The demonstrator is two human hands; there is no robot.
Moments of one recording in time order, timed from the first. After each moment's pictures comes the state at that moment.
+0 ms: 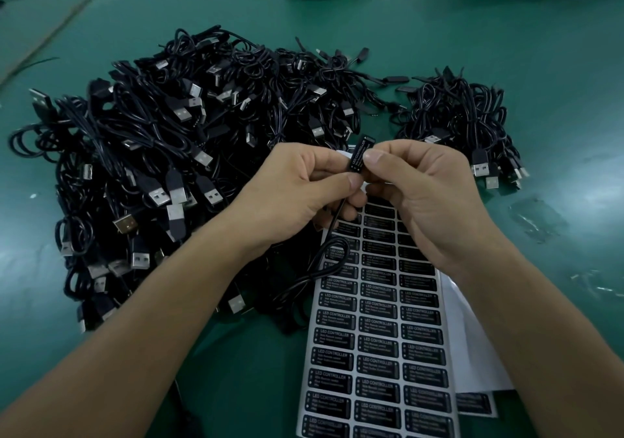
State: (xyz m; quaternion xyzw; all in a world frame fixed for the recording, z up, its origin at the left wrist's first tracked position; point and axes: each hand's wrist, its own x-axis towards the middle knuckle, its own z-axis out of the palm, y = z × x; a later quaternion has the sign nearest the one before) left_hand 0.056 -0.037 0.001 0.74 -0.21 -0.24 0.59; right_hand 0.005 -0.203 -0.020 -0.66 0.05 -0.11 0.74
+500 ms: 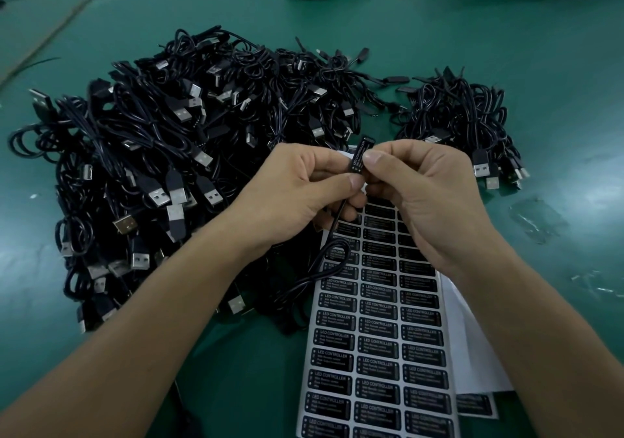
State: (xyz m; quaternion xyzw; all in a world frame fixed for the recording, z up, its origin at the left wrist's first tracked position) left_hand 0.054 -0.036 0.001 0.74 -0.23 -0.23 0.59; right_hand 0.005 -0.202 -0.022 -0.67 0.06 -0.13 0.73
